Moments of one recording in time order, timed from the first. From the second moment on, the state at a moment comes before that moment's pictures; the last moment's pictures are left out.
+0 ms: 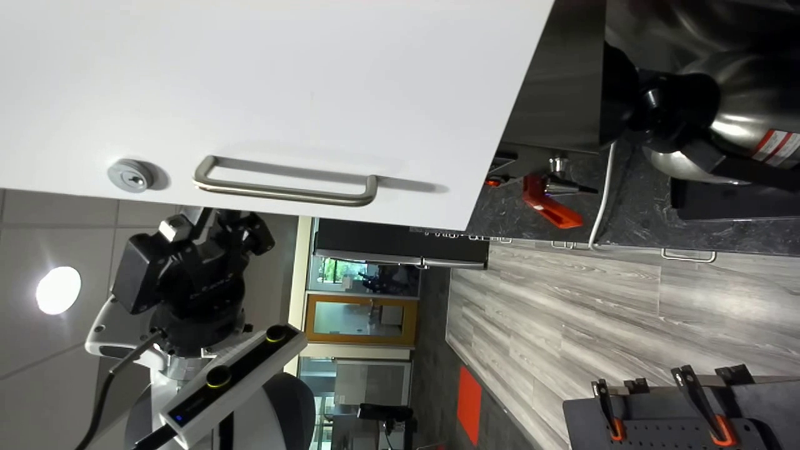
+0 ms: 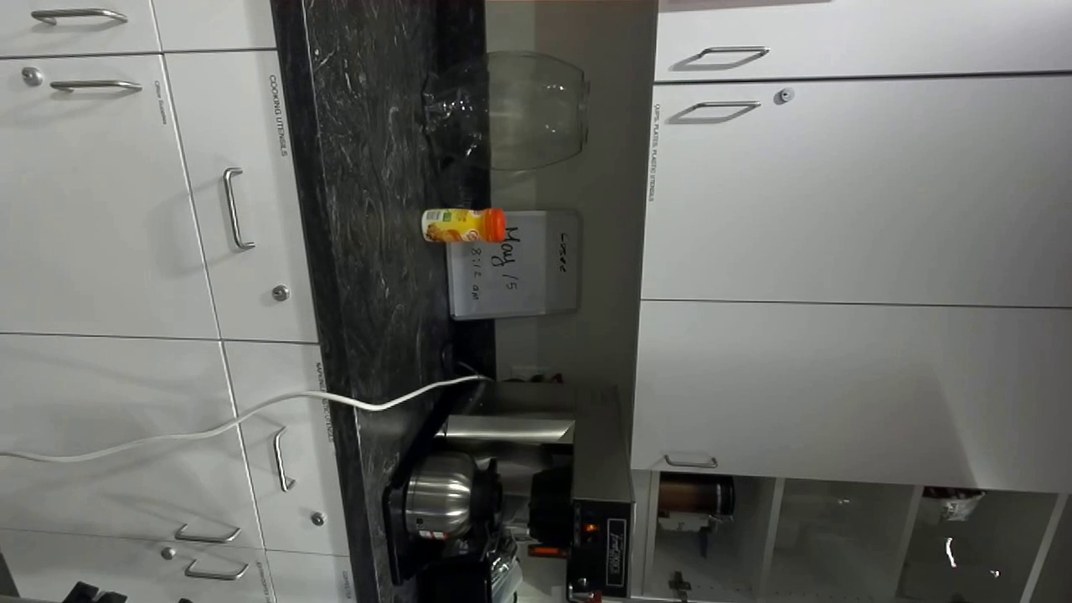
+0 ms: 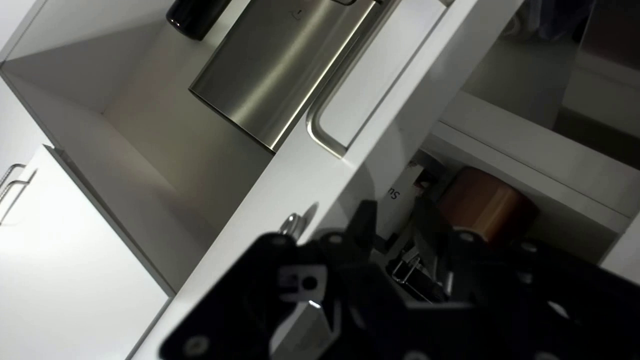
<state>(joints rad) -0.32 -0.91 -0.27 -2.40 -1.36 2.35 0.56</state>
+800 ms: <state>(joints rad) -0.31 -0.92 -0.27 -2.41 -1.36 2.35 0.56</state>
